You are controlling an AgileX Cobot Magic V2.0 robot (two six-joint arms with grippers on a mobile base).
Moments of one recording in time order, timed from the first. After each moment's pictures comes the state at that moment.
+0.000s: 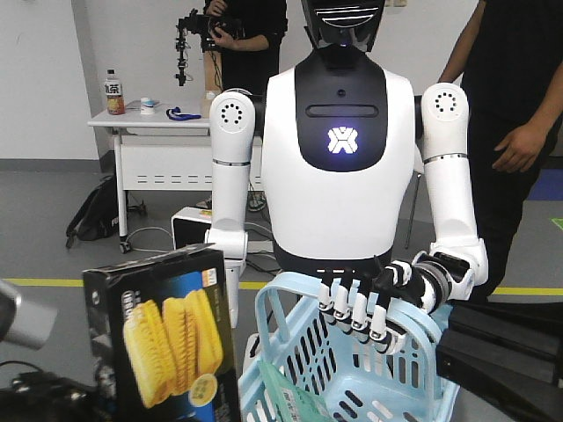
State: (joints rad) left arm -0.66 0.96 -0.82 -0.51 0.48 0.15; right arm 0.49 0.71 -0.88 0.81 0.55 -1.07
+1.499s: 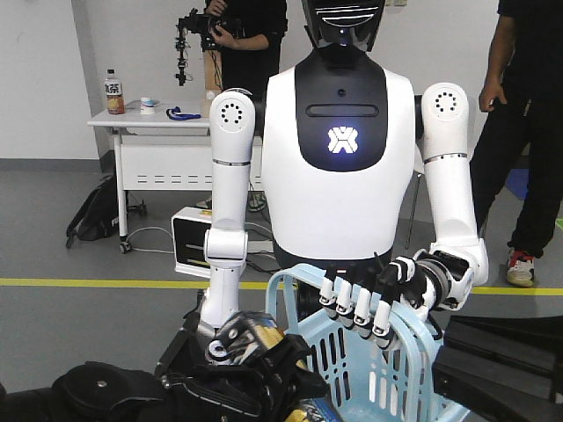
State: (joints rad) left arm -0.68 1.61 -0.98 -1.50 0.21 0.24; right arm 0.49 0.71 -0.88 0.81 0.58 -1.06
